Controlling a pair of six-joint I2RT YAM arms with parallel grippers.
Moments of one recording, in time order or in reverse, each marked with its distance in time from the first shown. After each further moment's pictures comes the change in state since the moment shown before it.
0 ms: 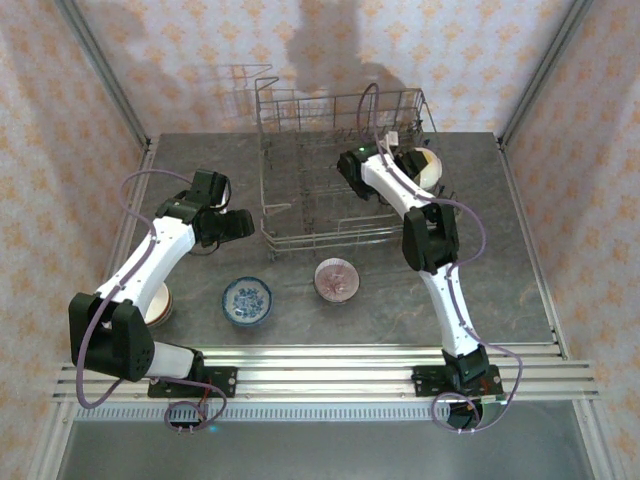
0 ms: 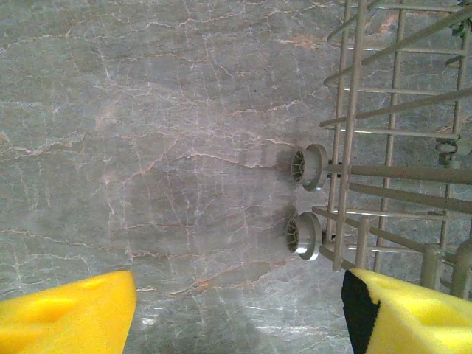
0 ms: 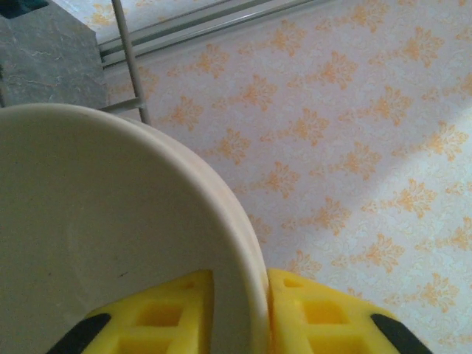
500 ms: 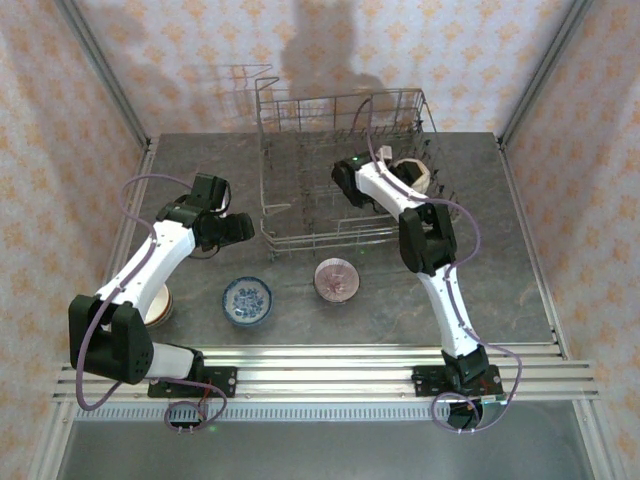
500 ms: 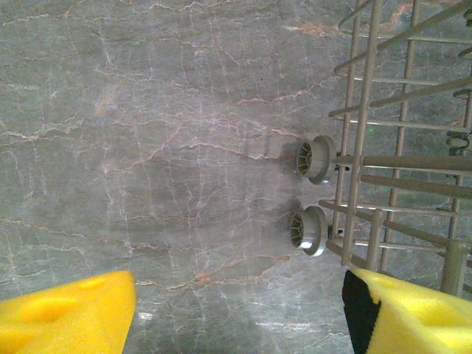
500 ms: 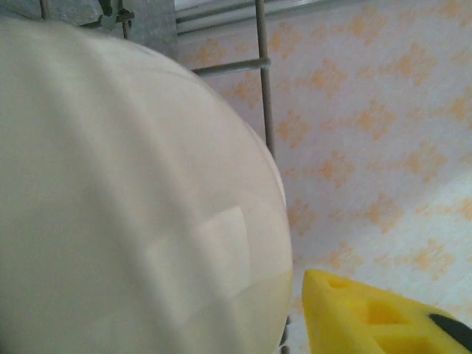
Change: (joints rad) left arm 0.000 -0.015 -0.042 0.016 0.004 -0.018; right arm 0.027 -0.012 -0.097 0.098 -0.156 -0.100
